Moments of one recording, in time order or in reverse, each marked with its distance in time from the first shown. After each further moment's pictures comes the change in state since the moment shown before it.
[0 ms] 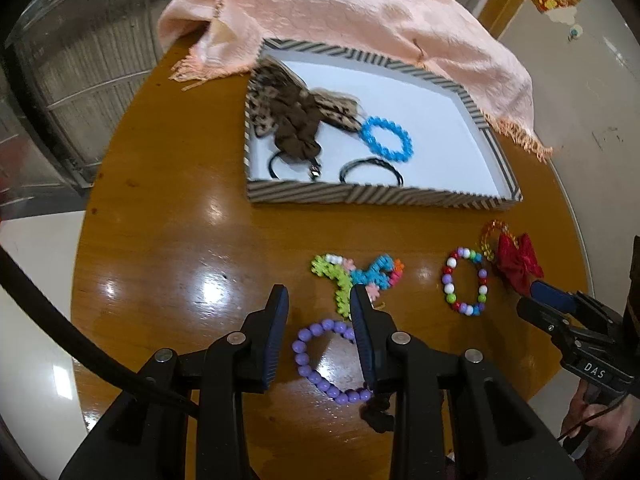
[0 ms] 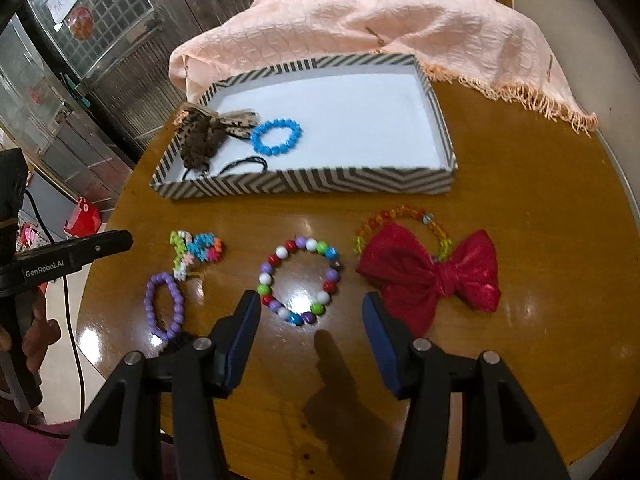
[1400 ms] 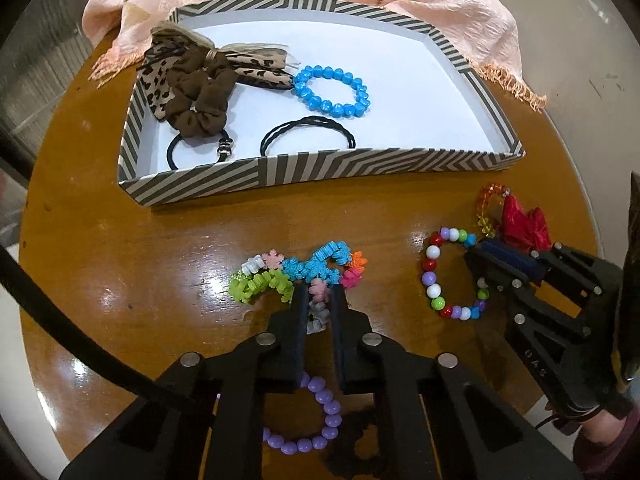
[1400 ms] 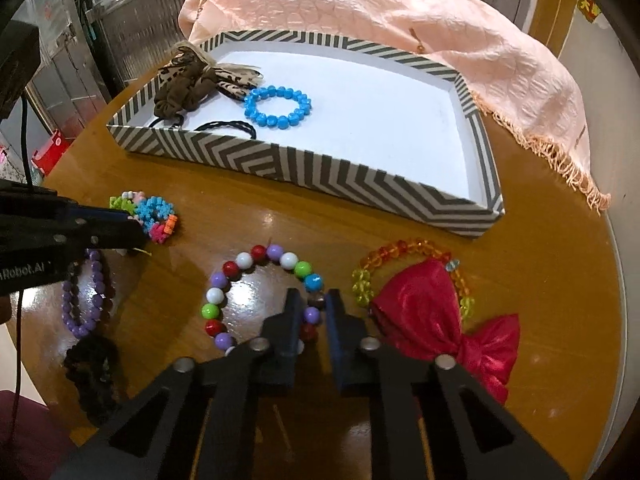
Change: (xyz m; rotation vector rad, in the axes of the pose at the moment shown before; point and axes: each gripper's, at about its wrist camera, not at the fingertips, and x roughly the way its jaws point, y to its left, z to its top) left arm 0.061 -0.048 0.012 0.100 0.110 -0.035; right arm 0.065 0.023 0.014 -0.248 0.011 -0.175
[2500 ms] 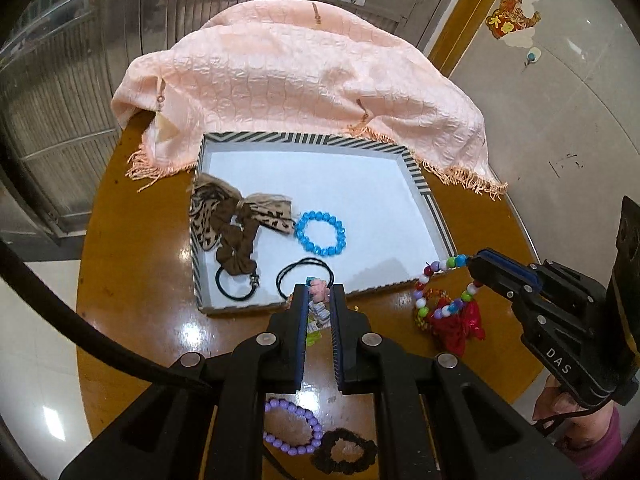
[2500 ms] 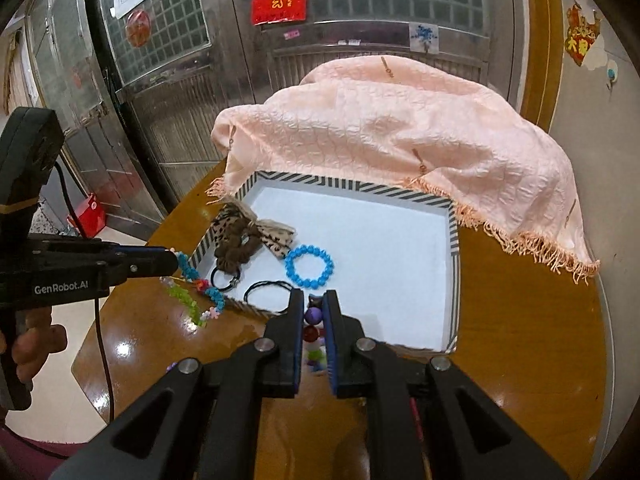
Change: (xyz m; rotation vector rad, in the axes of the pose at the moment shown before) left arm -0.111 0.010 0.053 -0.018 -0.232 -0.061; right arm -0.108 -0.011 0.080 0.042 -0.259 0.115
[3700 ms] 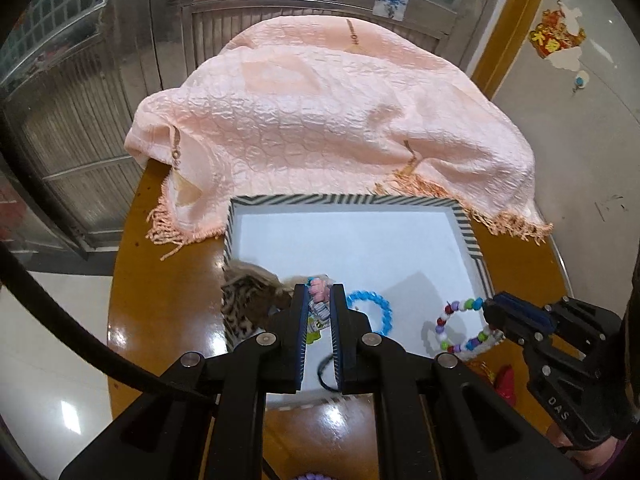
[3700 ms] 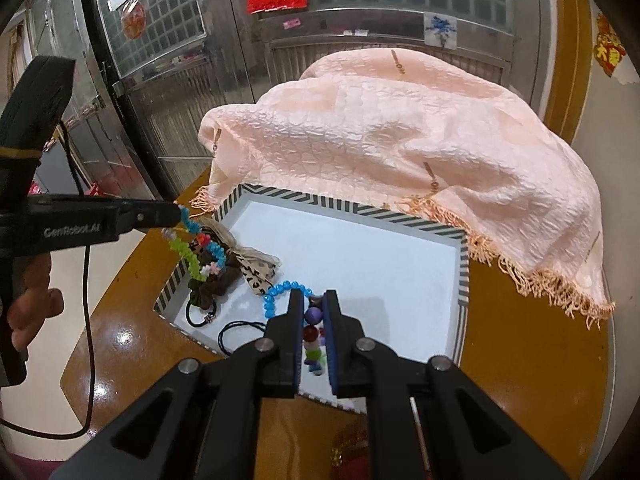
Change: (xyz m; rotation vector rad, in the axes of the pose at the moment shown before) left arm 0.034 0.021 0.086 -0.017 -0.025 0.138; right arm 0.061 -0.022 0.054 -0.044 0.050 0.039
